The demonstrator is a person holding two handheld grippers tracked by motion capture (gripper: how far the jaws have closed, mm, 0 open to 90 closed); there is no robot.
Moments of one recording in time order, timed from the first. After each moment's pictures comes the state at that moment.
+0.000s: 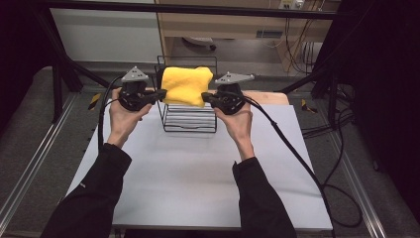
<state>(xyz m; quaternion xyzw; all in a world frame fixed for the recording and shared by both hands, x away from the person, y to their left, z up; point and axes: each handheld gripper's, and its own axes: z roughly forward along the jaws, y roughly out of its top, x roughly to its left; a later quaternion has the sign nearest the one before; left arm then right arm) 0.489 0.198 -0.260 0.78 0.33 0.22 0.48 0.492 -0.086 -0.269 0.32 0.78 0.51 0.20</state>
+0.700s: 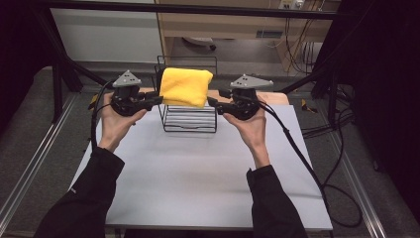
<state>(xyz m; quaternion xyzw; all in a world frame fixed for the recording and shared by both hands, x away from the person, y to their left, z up) 0.469 0.217 -0.261 0.78 0.34 0.22 0.47 0.463 -0.116 -0.257 0.31 0.75 0.54 0.22</state>
